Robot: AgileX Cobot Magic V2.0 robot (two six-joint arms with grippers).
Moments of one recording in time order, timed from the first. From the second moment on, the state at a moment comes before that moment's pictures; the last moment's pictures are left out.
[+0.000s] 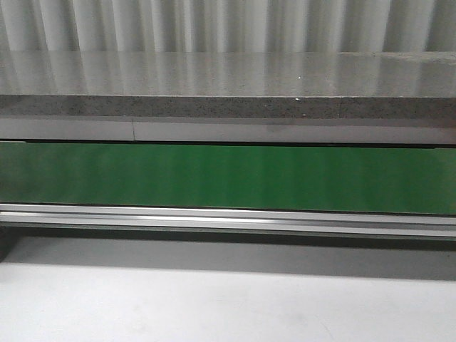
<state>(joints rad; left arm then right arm) 0.10 1.56 -1.23 -0.18 0.98 0.11 0.00 0.06 -0.48 0.00 0.80 0.01</state>
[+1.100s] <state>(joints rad) 0.29 1.89 -1.45 -0.29 0.91 -0.51 0.00 0.06 -0.48 0.00 0.80 0.01</state>
